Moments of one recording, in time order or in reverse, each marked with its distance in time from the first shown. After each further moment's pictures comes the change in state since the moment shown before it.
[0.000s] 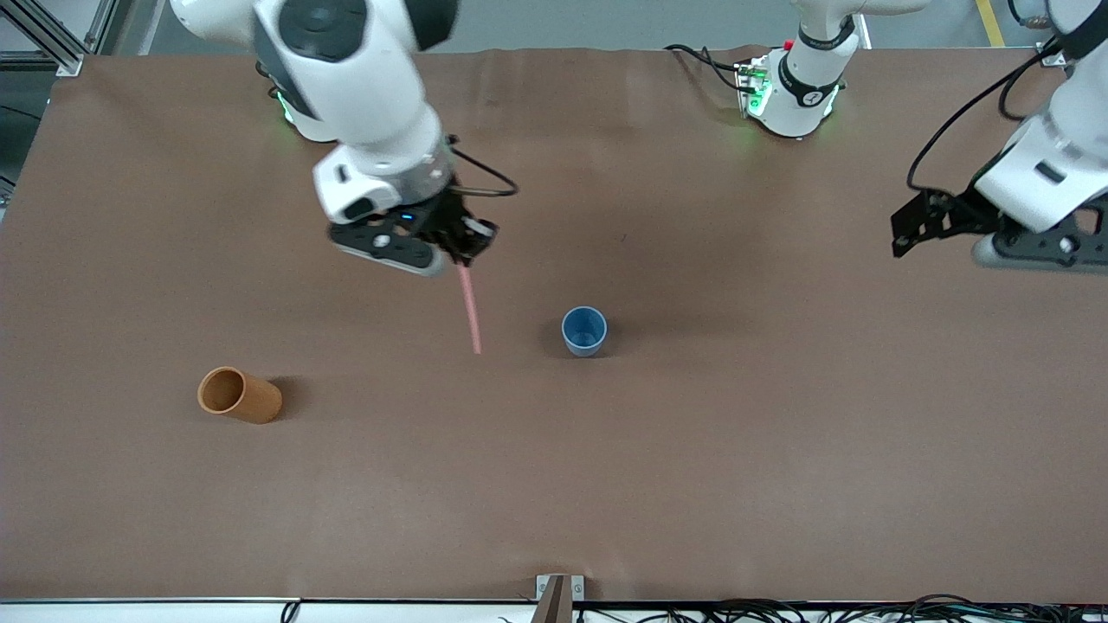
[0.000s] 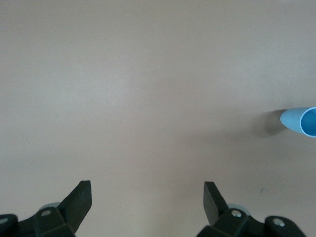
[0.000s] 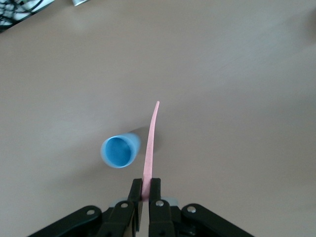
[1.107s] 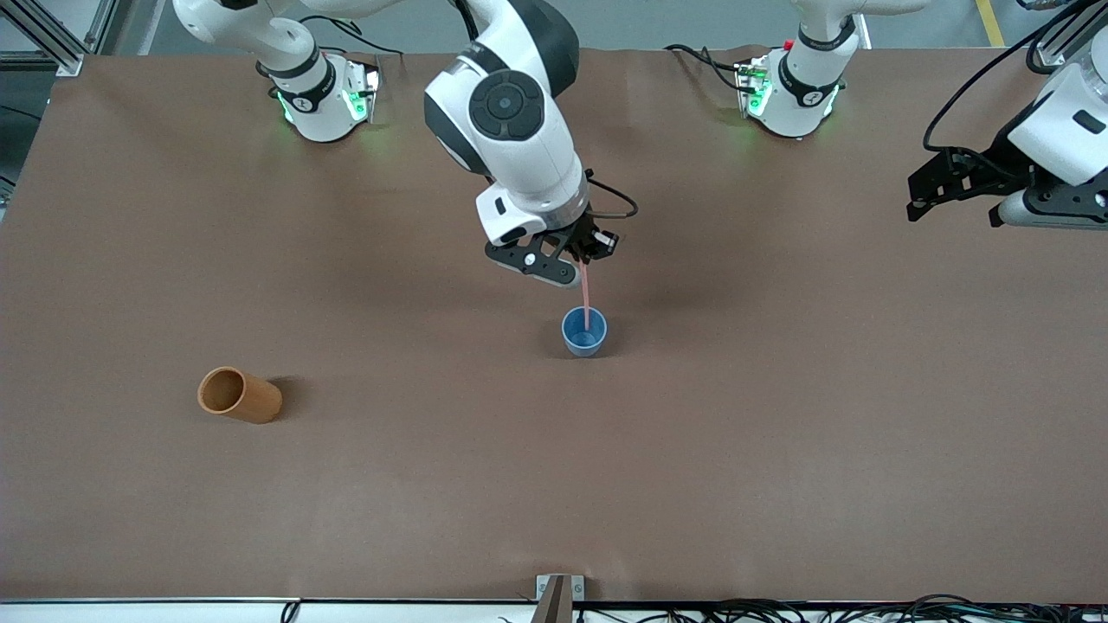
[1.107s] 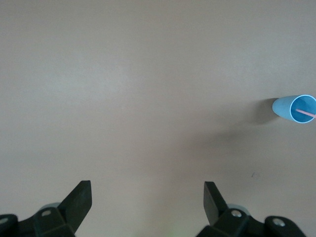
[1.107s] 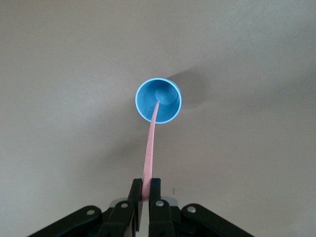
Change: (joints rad) left arm 0.001 -0.015 0.017 0.023 -0.027 -0.072 -0.001; right arm 0.130 0.206 -0.004 0.079 0.110 0.096 0.125
